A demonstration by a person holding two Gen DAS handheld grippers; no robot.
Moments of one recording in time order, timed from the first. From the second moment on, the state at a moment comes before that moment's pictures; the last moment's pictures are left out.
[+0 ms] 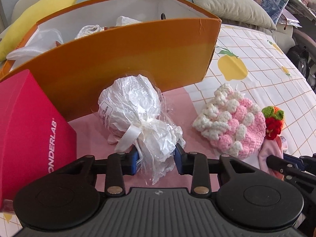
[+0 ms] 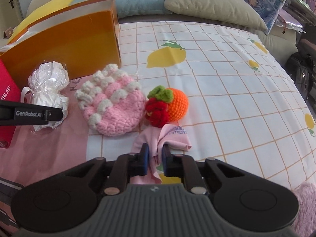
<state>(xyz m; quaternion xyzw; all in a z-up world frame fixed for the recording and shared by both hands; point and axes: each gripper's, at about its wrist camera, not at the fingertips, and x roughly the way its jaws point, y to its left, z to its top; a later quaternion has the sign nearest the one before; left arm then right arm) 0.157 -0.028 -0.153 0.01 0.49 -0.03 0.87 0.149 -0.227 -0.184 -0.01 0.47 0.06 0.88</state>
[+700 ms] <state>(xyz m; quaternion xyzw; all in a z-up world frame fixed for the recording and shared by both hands) 0.080 -0.008 -0.082 -0.03 0.42 -0.08 0.90 0.106 -0.179 -0.134 -0.05 0.40 0.20 0.89</state>
